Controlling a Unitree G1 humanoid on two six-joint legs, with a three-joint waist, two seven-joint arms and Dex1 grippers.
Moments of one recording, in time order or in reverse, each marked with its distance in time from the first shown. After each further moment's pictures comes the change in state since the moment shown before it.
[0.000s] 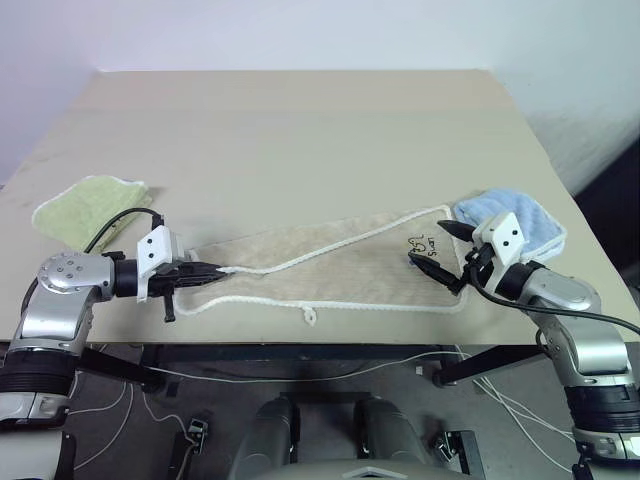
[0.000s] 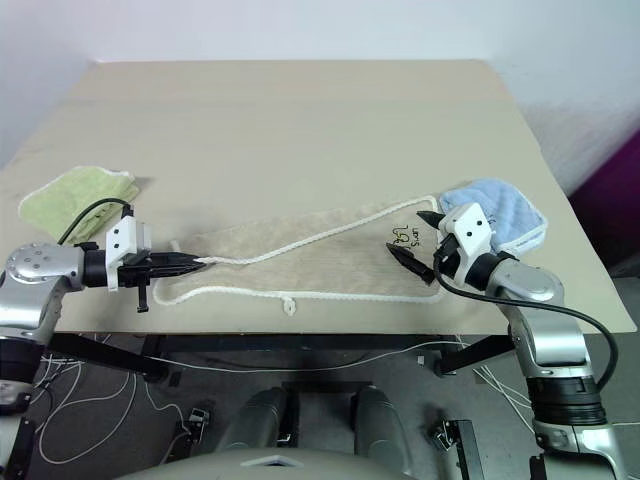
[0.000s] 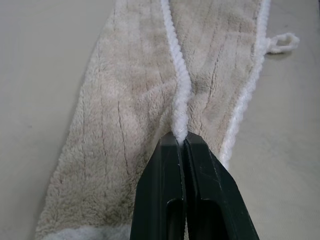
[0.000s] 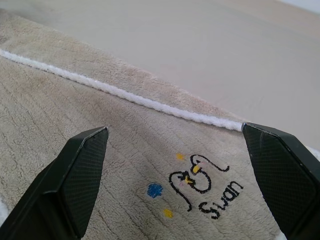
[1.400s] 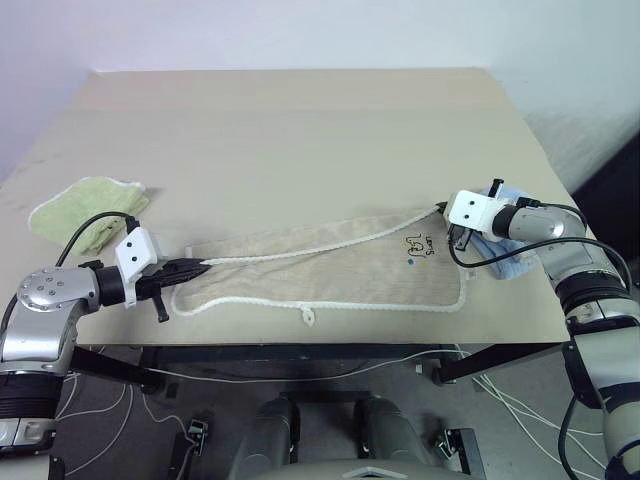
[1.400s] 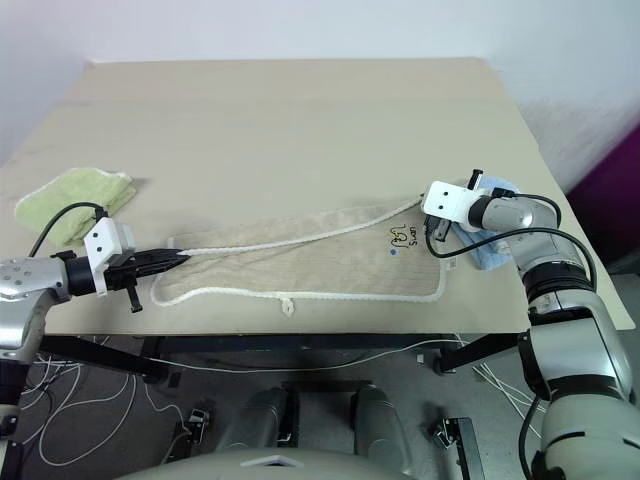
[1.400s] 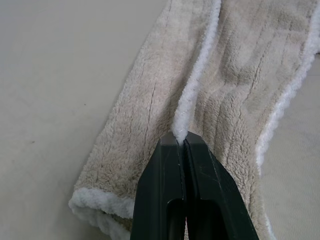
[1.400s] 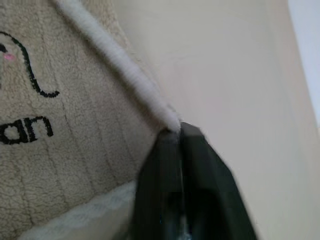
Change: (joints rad) left arm 0.123 0.003 0.102 -0.090 -0.011 0.021 0.152; right arm -0.655 -0.113 0.348 1.080 -0.633 -0.786 -0.078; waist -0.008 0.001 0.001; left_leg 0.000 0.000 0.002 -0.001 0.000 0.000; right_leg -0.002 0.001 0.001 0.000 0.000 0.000
